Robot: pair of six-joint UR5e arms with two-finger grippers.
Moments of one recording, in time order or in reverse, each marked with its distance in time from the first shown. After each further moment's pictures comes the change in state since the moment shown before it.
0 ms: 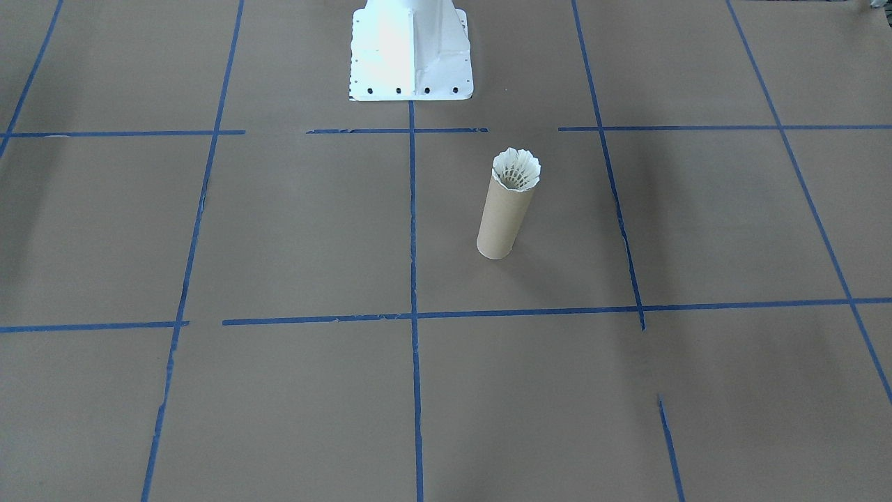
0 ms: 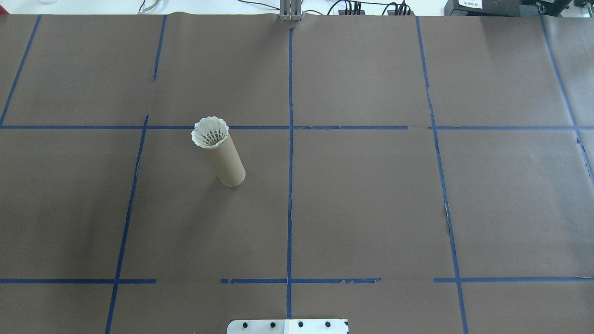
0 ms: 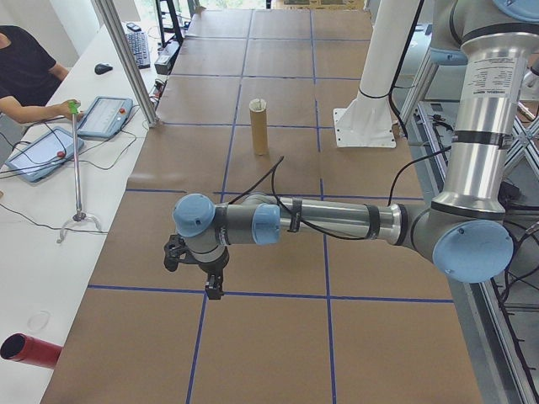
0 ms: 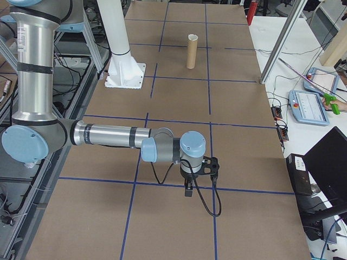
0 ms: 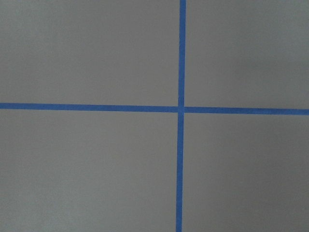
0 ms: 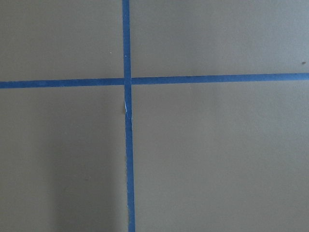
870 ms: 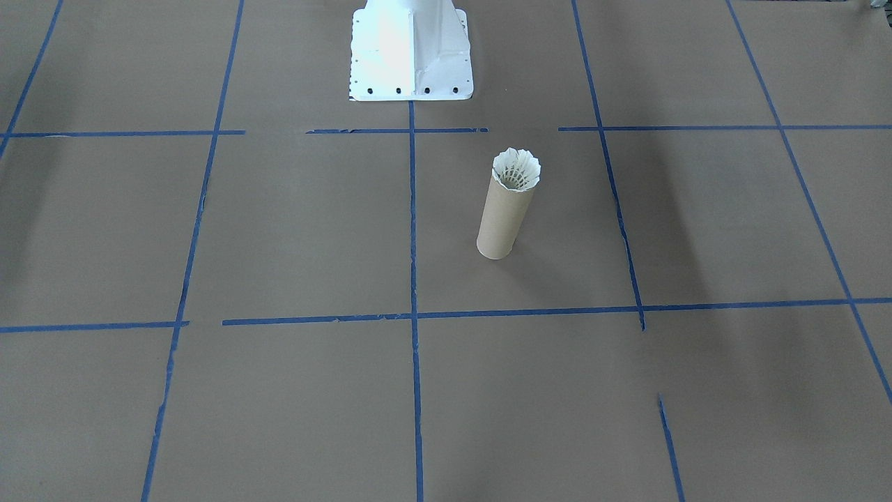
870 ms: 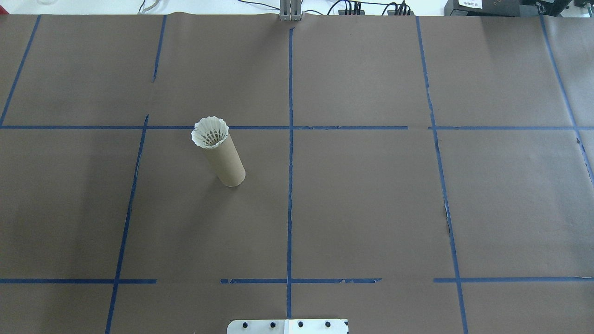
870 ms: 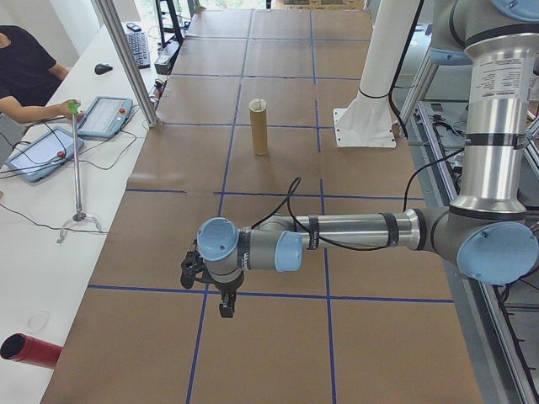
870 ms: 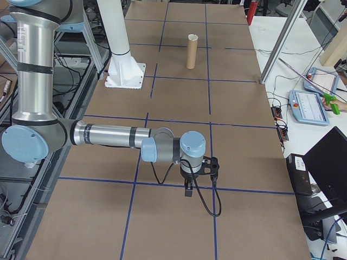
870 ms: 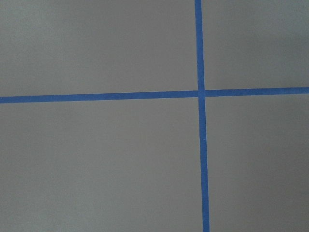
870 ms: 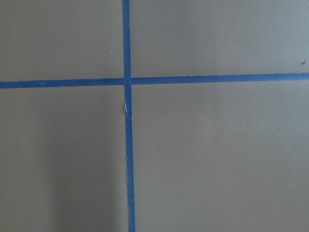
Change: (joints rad) left arm 0.002 0.074 0.029 -0.142 0.001 -0.016; right arm 0.000 0.000 0.000 0.000 0.000 0.000
